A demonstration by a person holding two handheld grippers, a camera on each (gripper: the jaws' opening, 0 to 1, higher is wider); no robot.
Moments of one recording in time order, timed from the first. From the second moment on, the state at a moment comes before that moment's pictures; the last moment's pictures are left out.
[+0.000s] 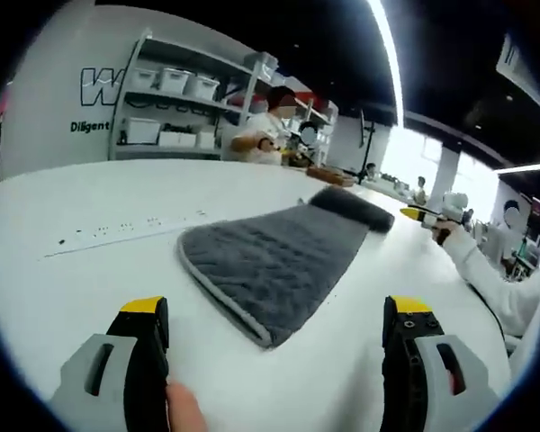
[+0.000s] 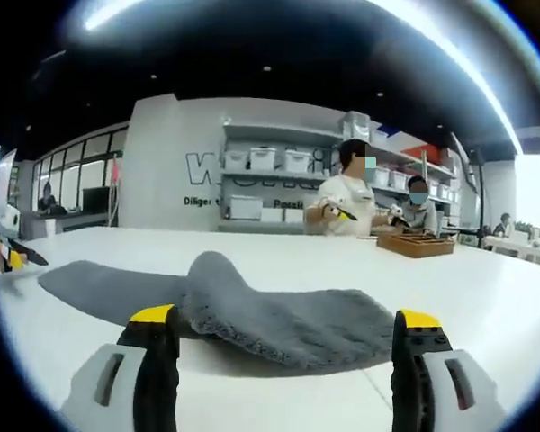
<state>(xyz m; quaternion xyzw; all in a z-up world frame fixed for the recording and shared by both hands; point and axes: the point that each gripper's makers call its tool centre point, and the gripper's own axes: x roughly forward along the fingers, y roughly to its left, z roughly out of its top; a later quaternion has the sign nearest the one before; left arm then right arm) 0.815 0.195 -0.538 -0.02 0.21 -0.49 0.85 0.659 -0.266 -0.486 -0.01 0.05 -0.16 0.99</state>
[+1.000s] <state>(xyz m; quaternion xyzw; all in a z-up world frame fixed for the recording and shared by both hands) 0.838 0.235 -0.548 0.06 0.22 -0.47 0.85 0.661 -0.263 -0.486 -0.02 0.05 -0.15 0.99</state>
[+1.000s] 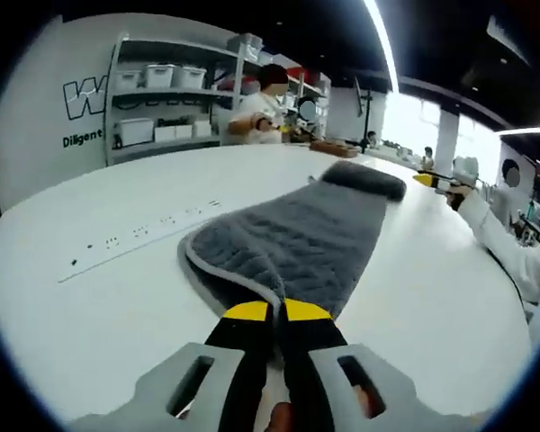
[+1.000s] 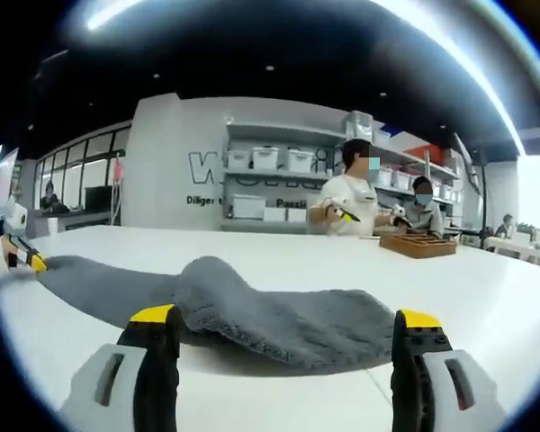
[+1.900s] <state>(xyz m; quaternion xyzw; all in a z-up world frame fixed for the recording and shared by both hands) 0.832 0.483 -0.555 0.05 0.26 -0.32 0.91 0.667 -0.257 -0.501 -0.03 0.08 -0.14 0.99</state>
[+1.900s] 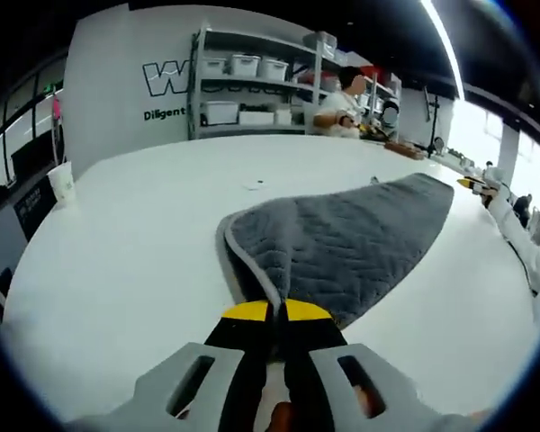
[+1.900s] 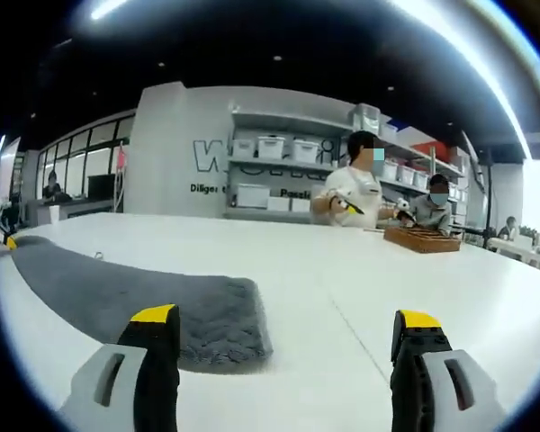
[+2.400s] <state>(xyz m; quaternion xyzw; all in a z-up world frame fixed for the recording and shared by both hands) 0.827 0.520 -0.545 0.01 0.17 -0.22 0.96 0.676 -0.251 -0.519 -0.03 0.10 -0.13 0.99</state>
